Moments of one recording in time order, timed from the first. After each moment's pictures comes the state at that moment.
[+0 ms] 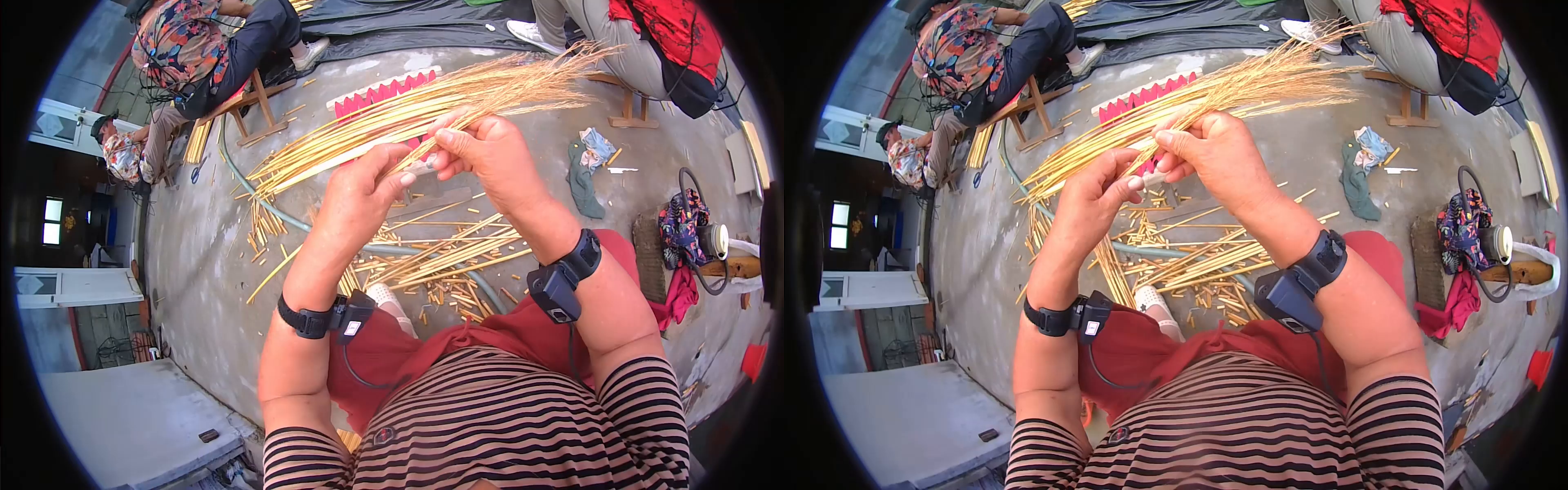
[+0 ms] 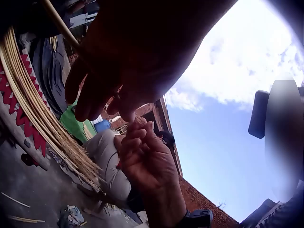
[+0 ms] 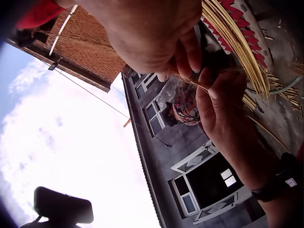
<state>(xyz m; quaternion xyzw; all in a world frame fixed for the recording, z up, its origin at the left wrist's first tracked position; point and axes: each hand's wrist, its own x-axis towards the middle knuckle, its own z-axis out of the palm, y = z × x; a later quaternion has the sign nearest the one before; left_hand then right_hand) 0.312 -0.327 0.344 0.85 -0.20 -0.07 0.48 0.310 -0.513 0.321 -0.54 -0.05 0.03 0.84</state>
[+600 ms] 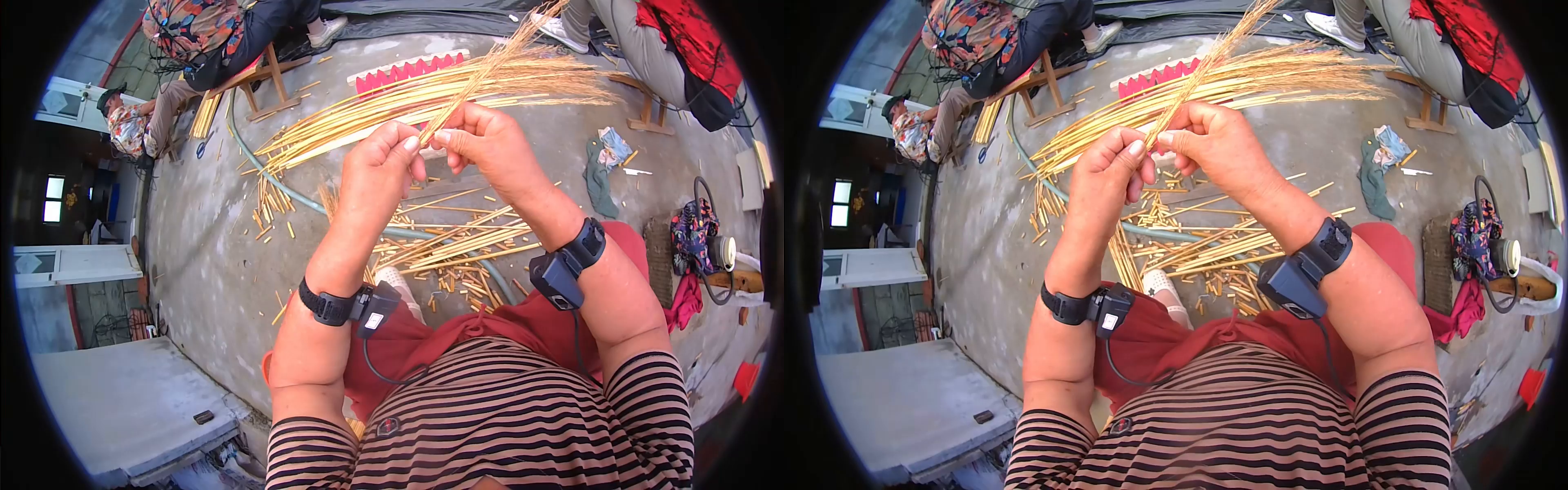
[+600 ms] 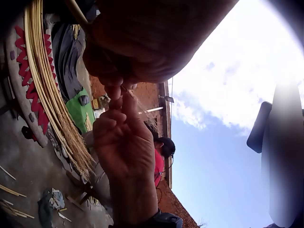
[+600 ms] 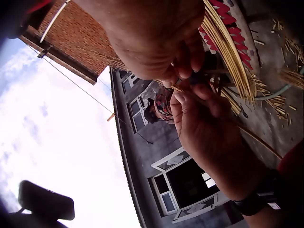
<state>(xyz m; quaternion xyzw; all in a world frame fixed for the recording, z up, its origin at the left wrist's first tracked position) 0.308 -0.313 0.339 0.78 -0.07 -0.10 0.61 0.318 -0.478 0.304 -0.62 -0.10 0.08 0.78</state>
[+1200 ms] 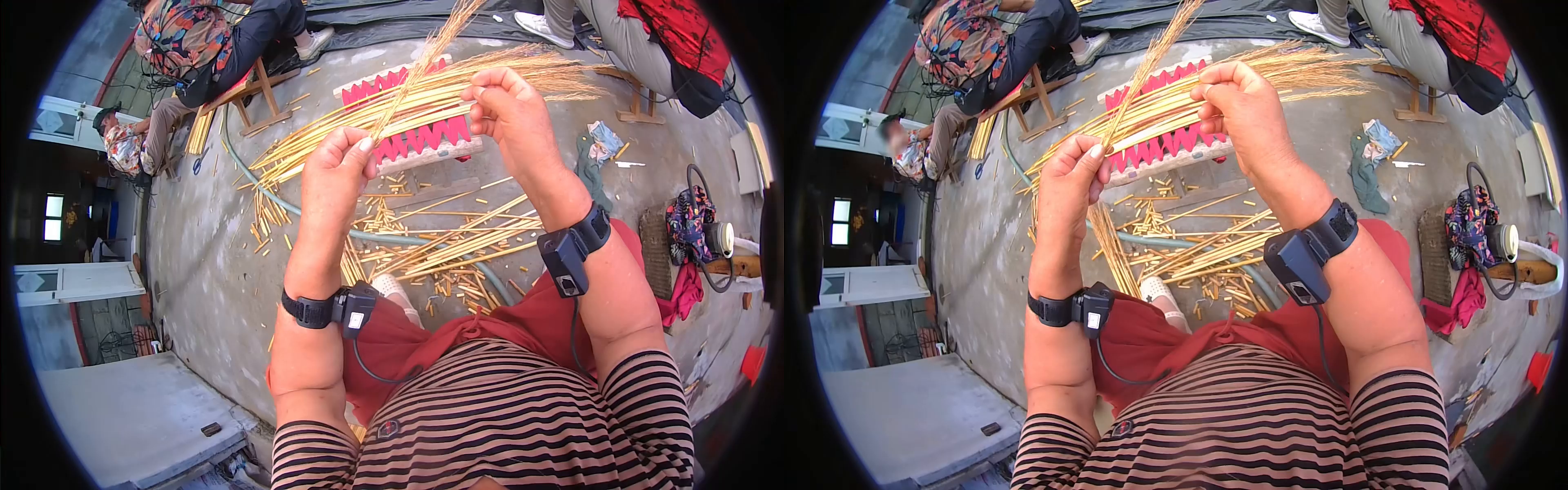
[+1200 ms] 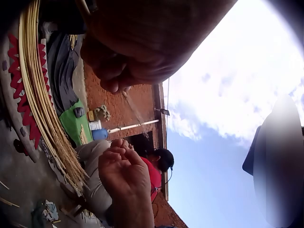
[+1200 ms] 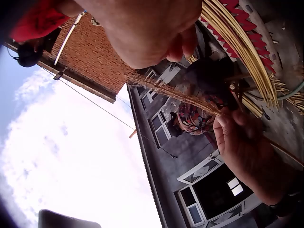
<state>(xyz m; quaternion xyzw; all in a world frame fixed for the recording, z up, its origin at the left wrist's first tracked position) 0.321 -0.300 0.345 0.78 -0.04 -0.06 0.62 0.333 -0.517 0.314 -0.52 0.03 -0.05 0.85</state>
